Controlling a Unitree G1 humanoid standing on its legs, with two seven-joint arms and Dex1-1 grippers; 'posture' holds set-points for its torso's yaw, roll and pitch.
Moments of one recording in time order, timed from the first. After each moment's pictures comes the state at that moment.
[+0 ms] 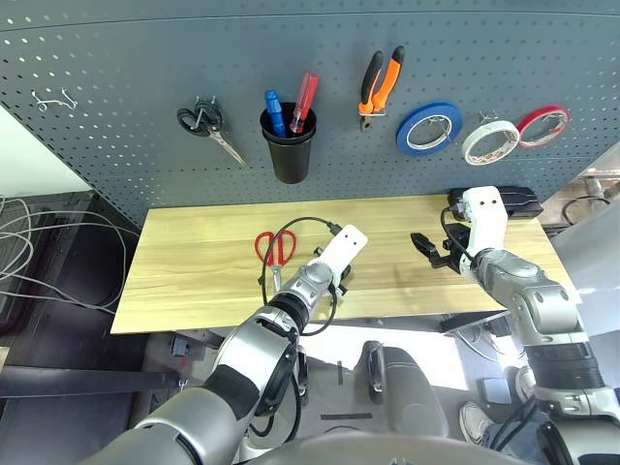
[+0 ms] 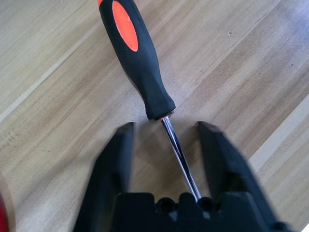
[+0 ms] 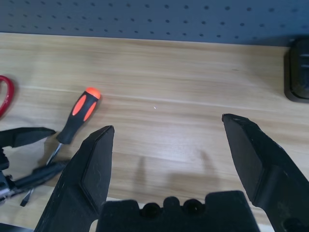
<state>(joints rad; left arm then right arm) -0.73 -0.13 -0.19 1.28 0.23 0.11 -0.21 -0.24 -0.35 -0.04 -0.06 0.20 0.74 0.33</state>
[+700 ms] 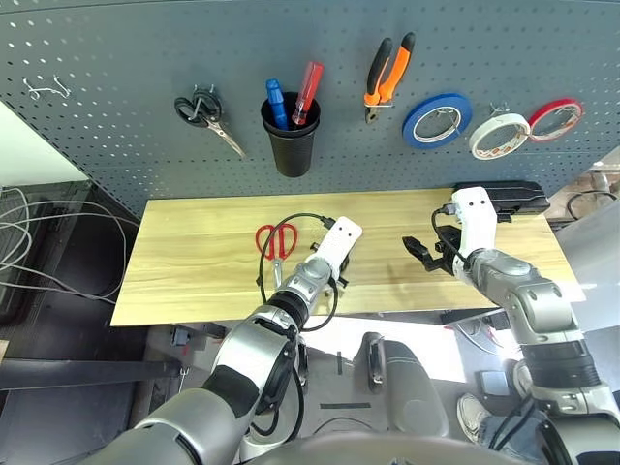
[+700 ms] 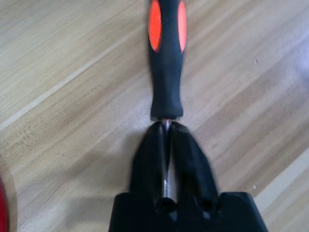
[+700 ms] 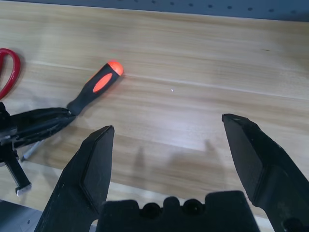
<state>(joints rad) -0.73 -0.13 -0.13 1.23 0.17 0.06 -0.17 -0.26 -0.35 -0.01 -0.05 0.20 0.77 0.36</state>
